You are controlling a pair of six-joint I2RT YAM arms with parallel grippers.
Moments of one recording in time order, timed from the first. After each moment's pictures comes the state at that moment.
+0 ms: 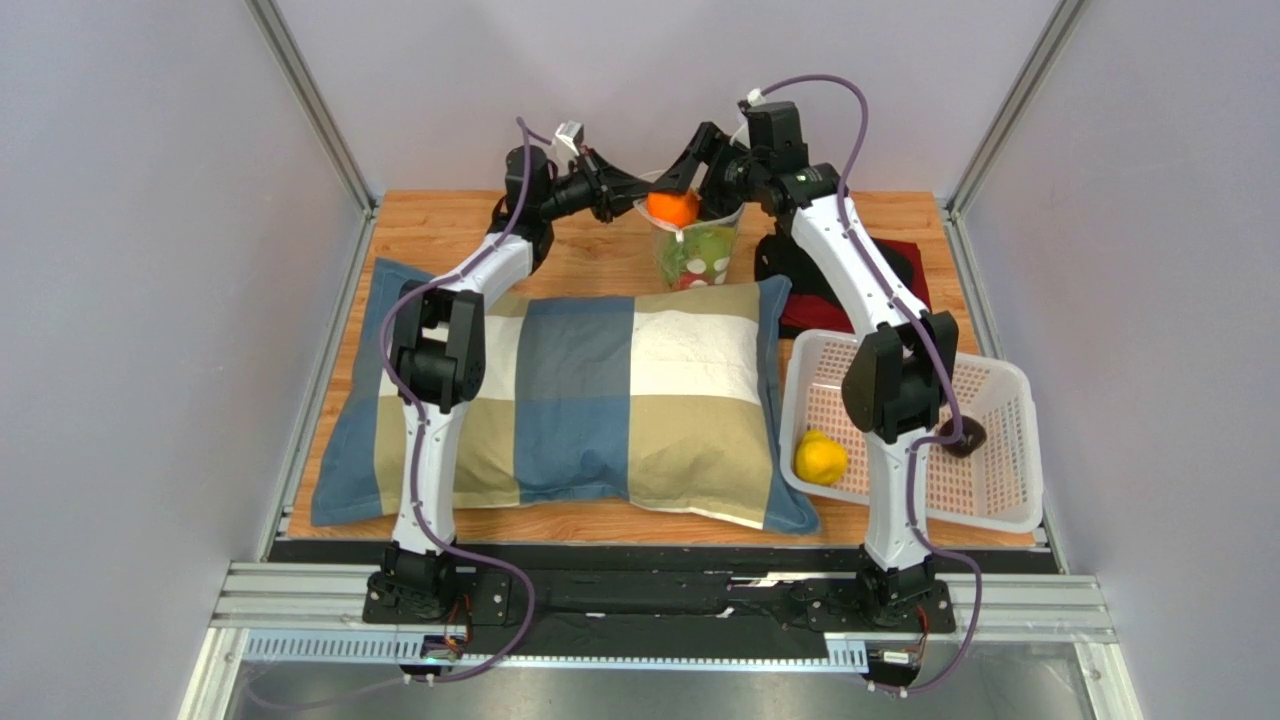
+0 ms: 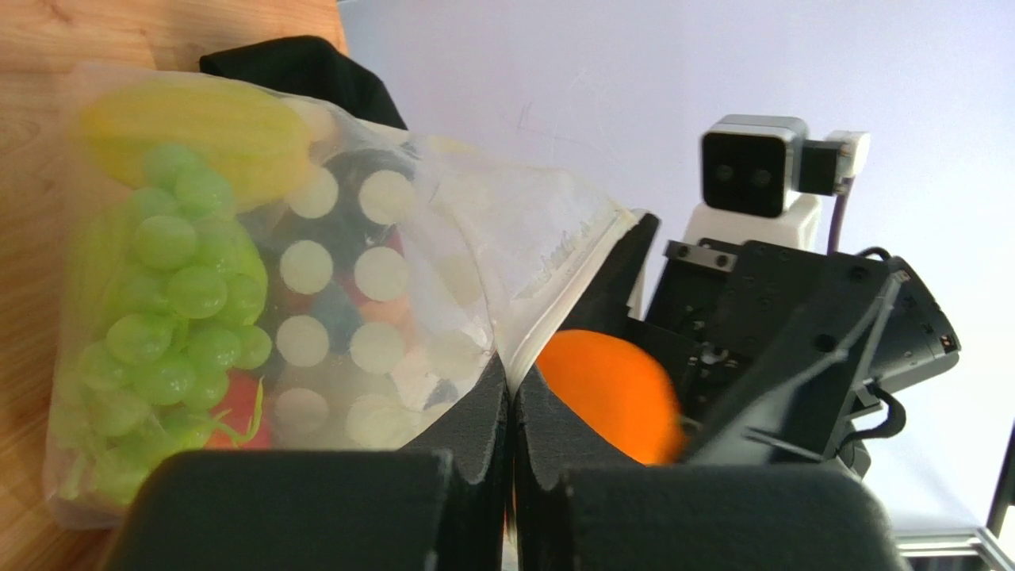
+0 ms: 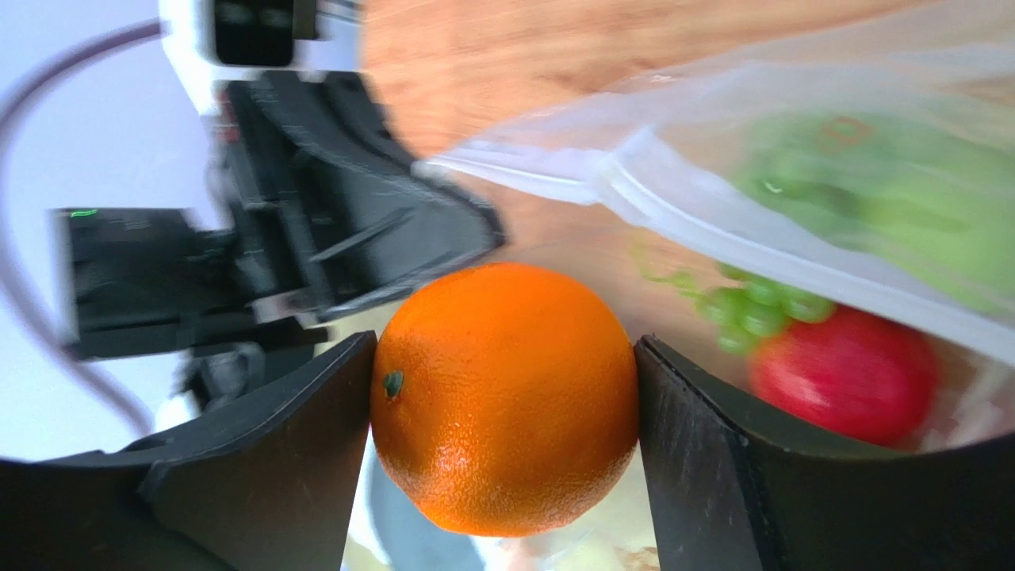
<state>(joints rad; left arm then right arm) -0.25 2.35 1.90 0.50 0.86 -1.42 0.33 2.16 2.20 -0.60 -0.37 0.75</state>
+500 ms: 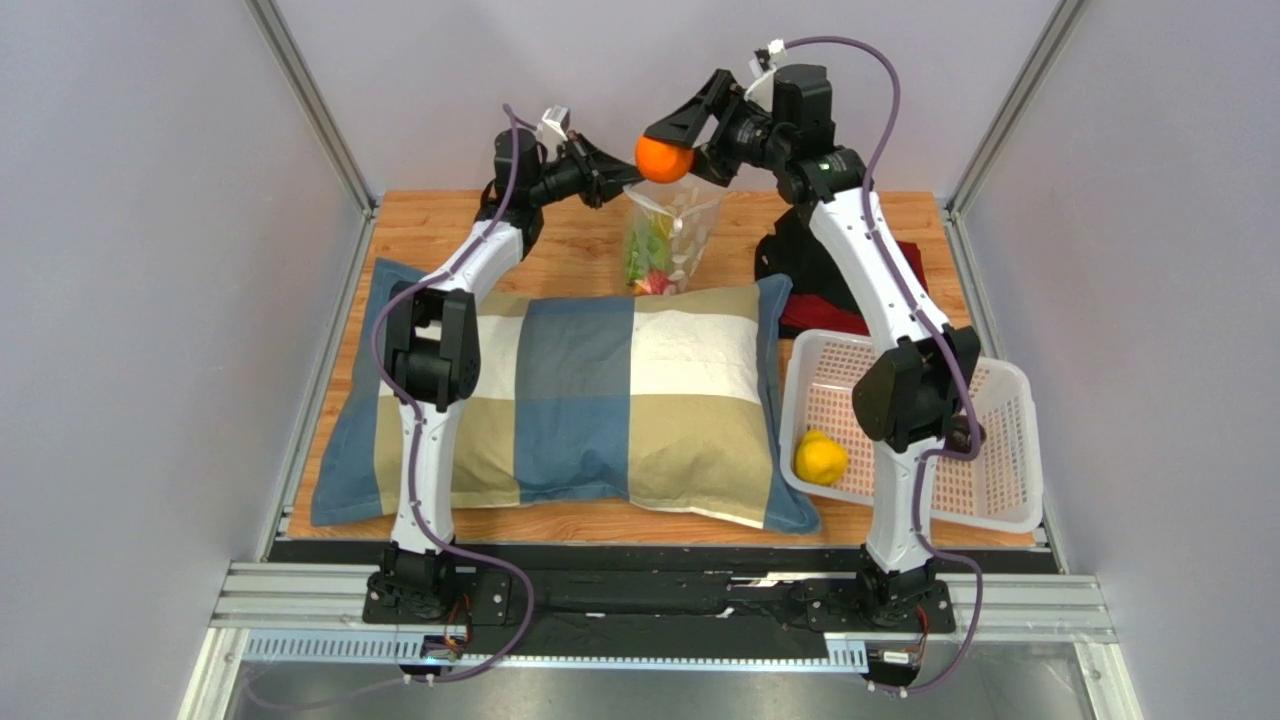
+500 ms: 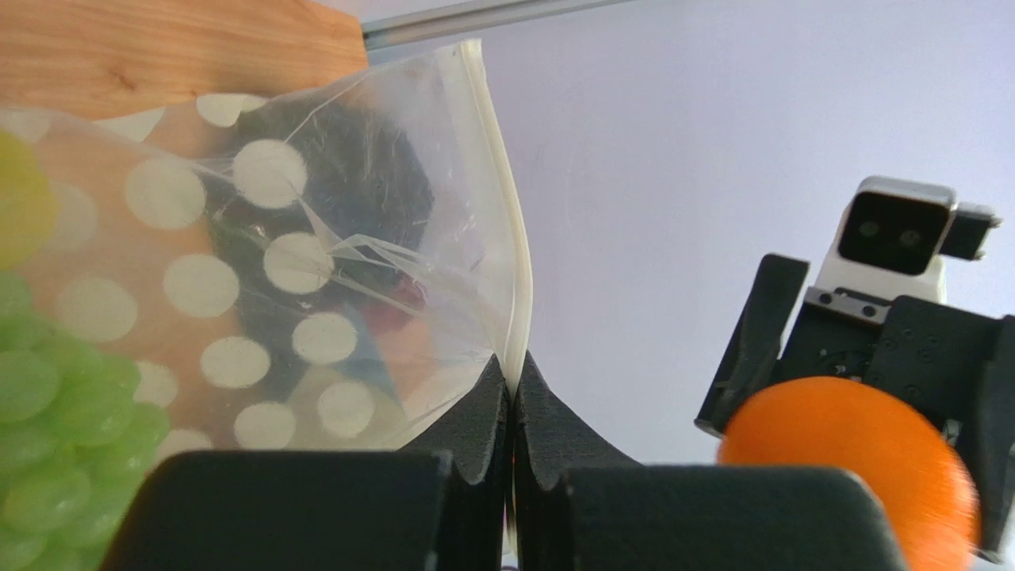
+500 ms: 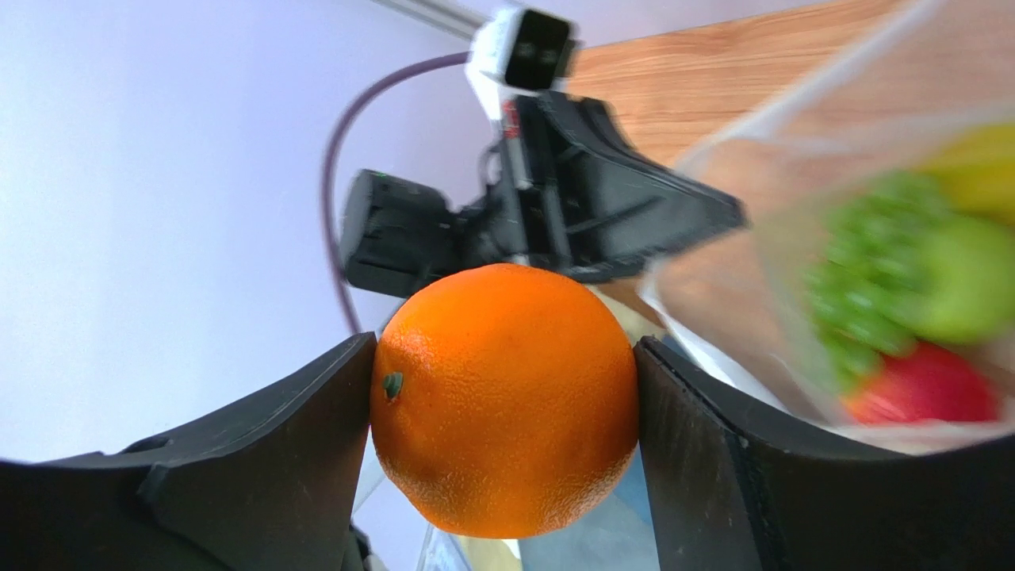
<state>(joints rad) -0.22 2.34 1.99 0.36 0.84 -1.36 0.32 2.07 2.23 -0.37 -0.53 0.93</state>
